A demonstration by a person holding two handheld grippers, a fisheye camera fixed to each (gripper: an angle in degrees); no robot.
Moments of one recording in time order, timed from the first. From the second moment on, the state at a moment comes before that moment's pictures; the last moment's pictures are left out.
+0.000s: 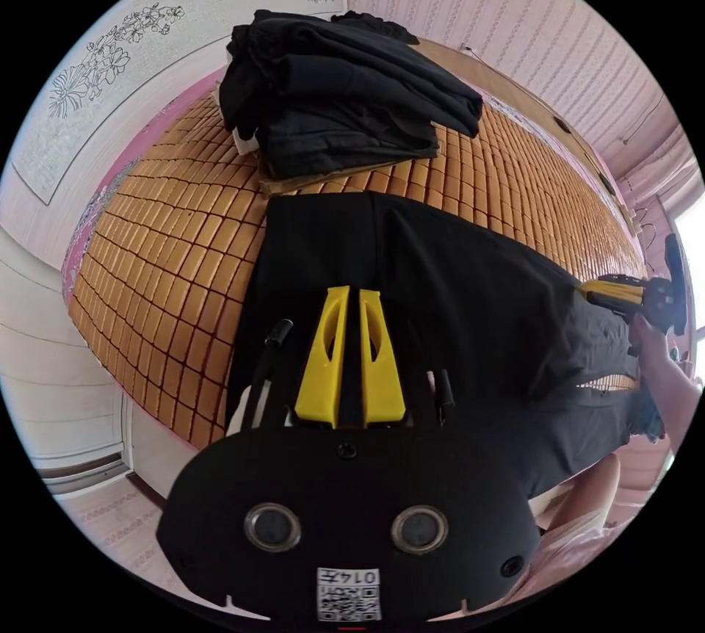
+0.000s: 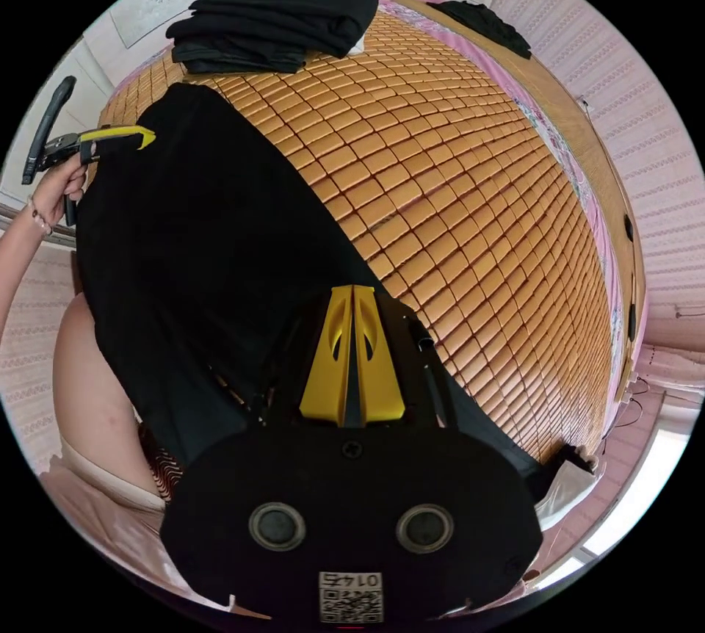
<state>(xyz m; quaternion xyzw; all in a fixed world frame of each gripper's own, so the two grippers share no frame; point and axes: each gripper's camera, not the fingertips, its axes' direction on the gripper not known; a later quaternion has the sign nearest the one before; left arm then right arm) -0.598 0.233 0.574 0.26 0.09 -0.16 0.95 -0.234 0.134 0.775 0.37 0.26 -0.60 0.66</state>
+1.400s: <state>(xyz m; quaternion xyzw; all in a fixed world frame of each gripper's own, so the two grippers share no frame) -0.647 0.569 0.624 0.38 0.22 -0.15 0.89 0.513 0.163 0.758 0.55 -0.01 -0.21 0.81</state>
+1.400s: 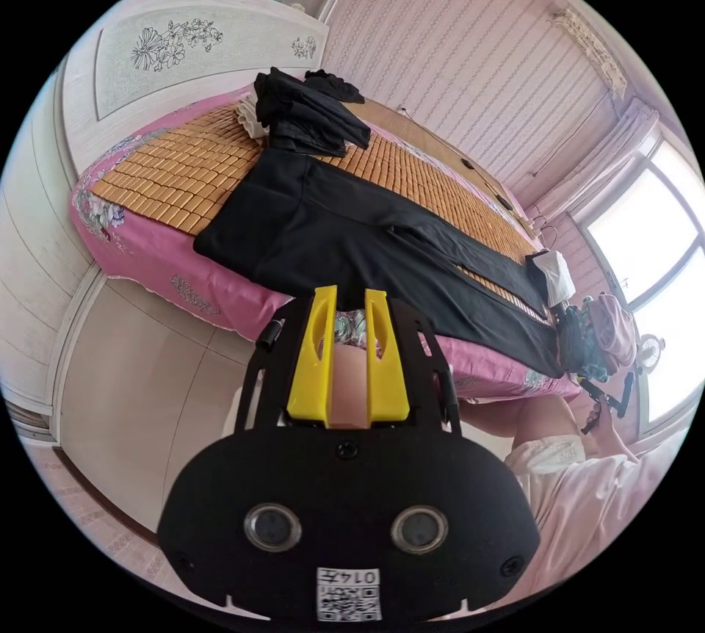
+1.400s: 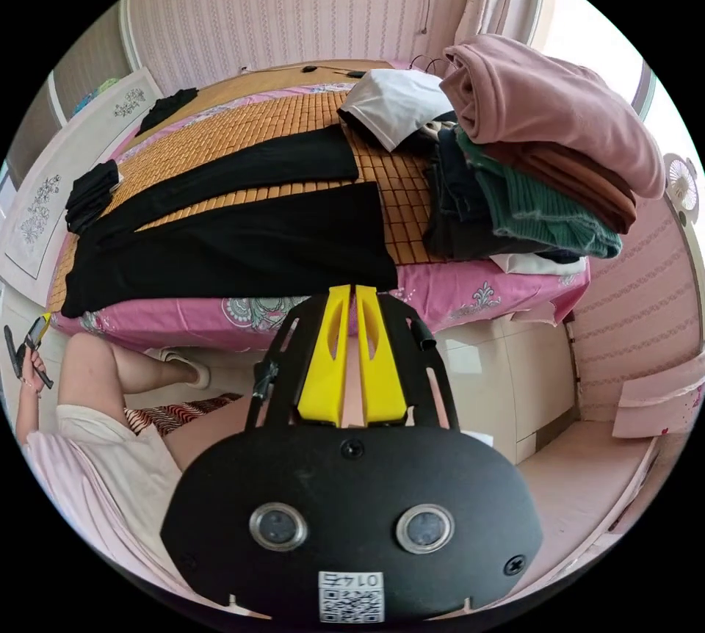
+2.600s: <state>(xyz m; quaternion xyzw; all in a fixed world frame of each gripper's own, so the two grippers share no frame) -0.769 0.493 0.705 0.28 0.41 -0.40 0.77 0.642 0.047 0.658 0.45 -0.24 -0.19 0.84</state>
